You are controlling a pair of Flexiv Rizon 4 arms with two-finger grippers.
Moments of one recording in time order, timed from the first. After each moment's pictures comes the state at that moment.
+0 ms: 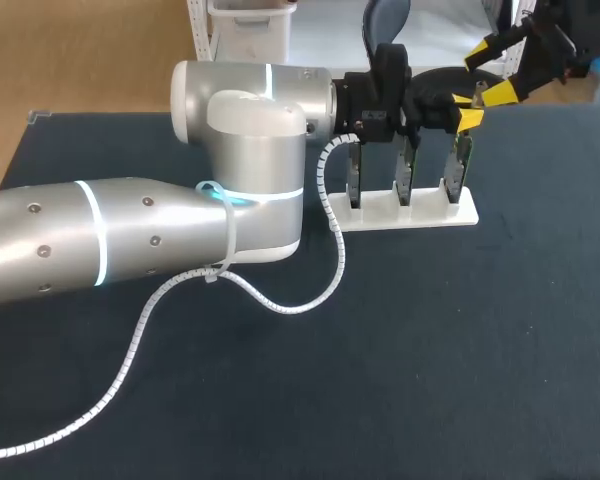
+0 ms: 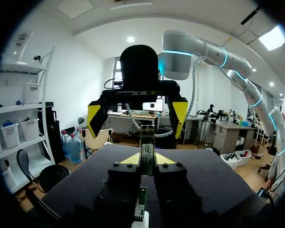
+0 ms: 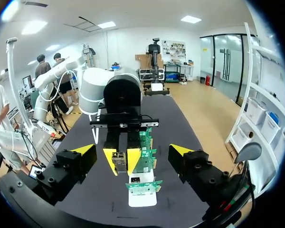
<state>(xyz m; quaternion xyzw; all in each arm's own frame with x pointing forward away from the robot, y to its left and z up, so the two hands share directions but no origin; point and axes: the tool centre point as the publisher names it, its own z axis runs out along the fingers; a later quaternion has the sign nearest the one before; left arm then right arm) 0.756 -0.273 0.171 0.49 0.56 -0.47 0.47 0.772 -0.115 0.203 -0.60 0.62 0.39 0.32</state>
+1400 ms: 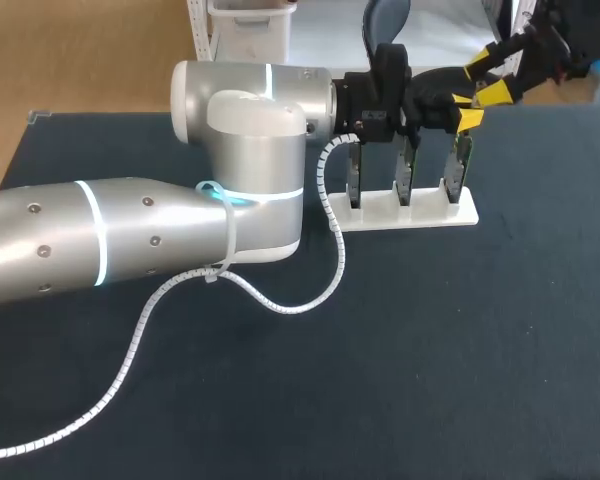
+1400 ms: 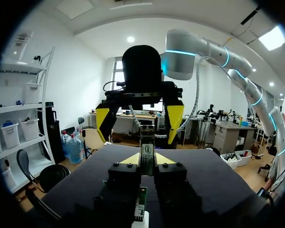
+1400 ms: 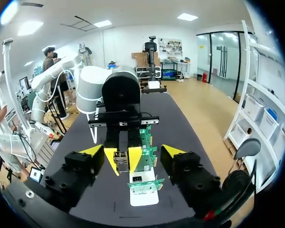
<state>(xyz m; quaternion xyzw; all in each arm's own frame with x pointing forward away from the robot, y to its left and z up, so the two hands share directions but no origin) 0.756 -0.273 0.171 0.49 0.56 -0.47 0.47 0.768 -0.113 0.199 -0.59 0.64 0.38 0.32</state>
